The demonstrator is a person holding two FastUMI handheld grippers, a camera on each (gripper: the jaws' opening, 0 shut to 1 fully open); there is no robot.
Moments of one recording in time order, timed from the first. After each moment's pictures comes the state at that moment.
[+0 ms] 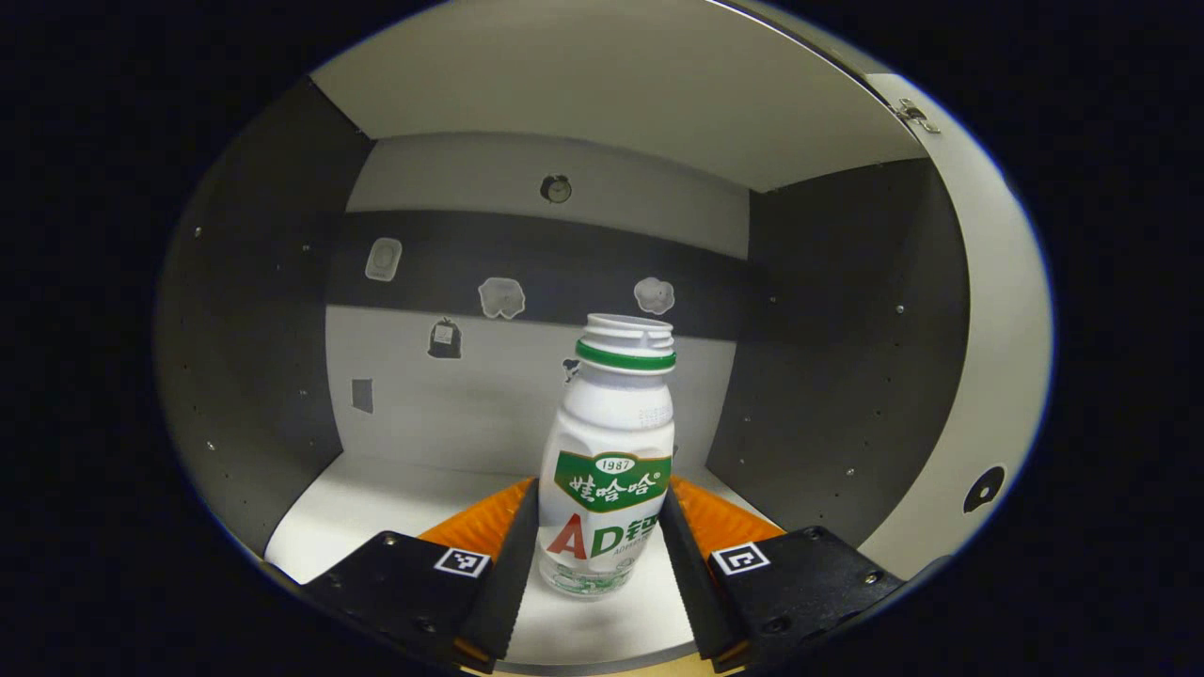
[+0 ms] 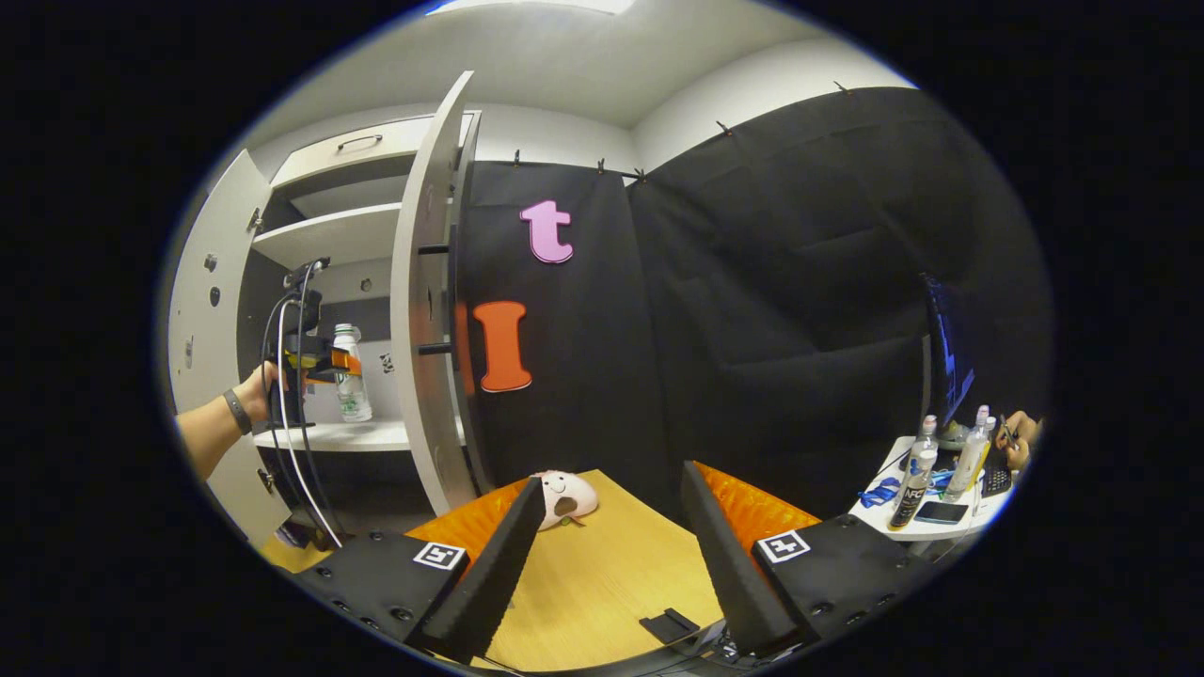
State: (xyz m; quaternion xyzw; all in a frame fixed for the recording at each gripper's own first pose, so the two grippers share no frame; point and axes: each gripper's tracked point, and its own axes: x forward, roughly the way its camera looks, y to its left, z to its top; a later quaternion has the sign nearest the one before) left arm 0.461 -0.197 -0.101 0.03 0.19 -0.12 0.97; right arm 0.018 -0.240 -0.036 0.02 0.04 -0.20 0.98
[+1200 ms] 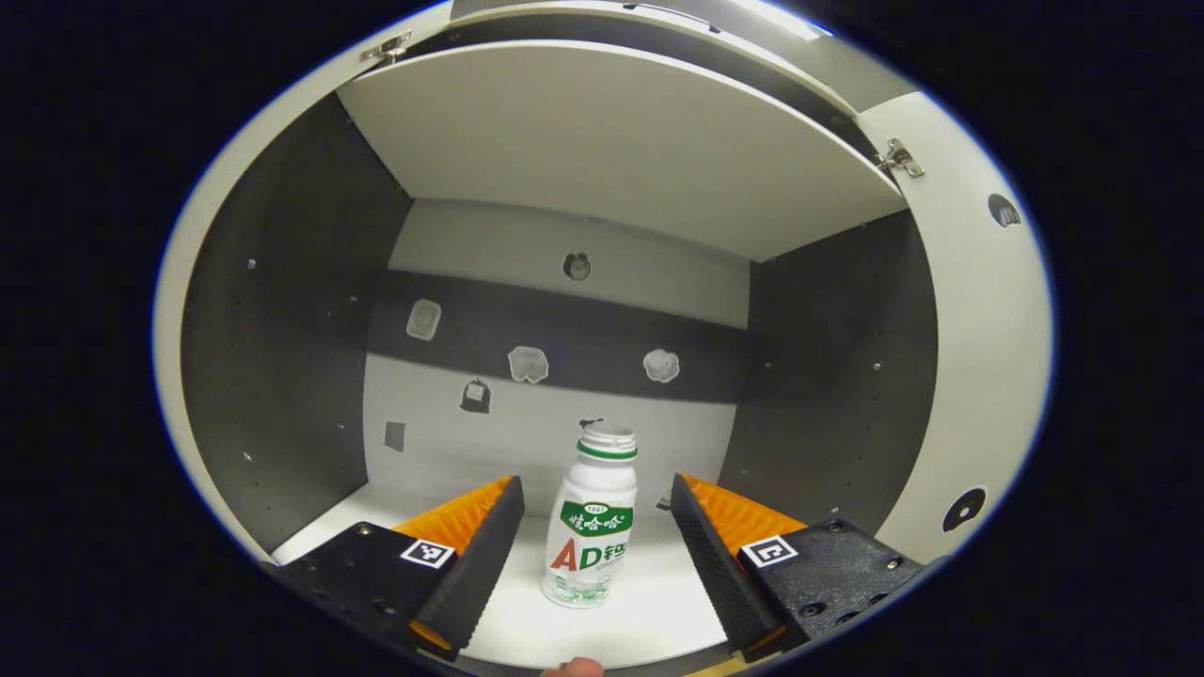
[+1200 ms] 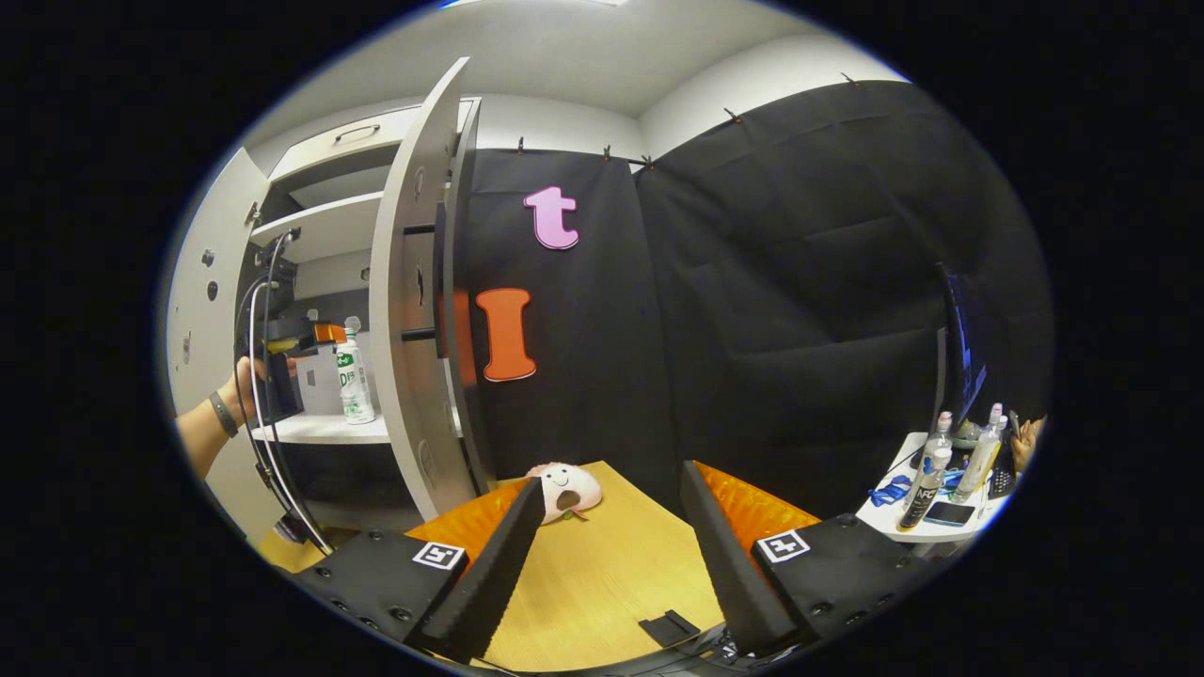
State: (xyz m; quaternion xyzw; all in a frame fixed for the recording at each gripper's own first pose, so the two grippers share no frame) left arm 0.416 -0.194 -0.019 0.03 0.06 -0.10 0.99; right arm 0.036 -0.247 -0.045 0.03 0.06 -0.17 0.98
